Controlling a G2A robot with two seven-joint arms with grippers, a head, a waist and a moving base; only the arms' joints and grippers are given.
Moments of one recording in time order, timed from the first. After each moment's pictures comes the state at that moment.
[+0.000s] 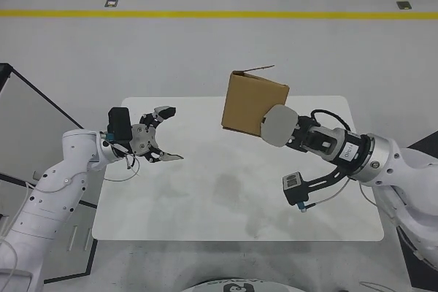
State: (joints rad) left arm 1.11 -0.85 -1.18 -1.50 1.48 -1.01 0.74; right arm -1.30 -0.72 1.40 -2.33 -2.76 -0.07 -0.56
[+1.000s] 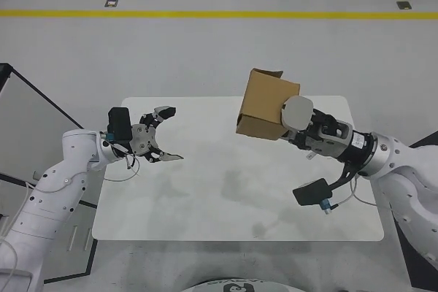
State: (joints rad) left arm 1.11 -0.85 -1.18 -1.50 1.48 -1.01 0.74; right arm -1.37 -0.75 1.45 -2.19 -2.23 -0.23 -0.61
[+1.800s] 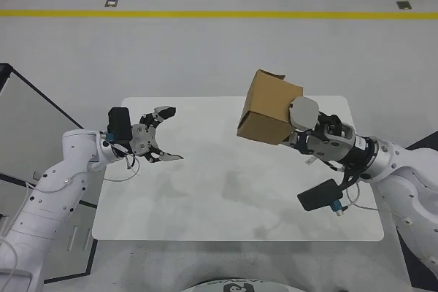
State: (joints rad) left arm 1.11 -0.85 -1.18 -1.50 1.48 -1.01 0.74; right arm -1.42 -0.77 1.45 -2.17 -2.07 -0.24 -0.63
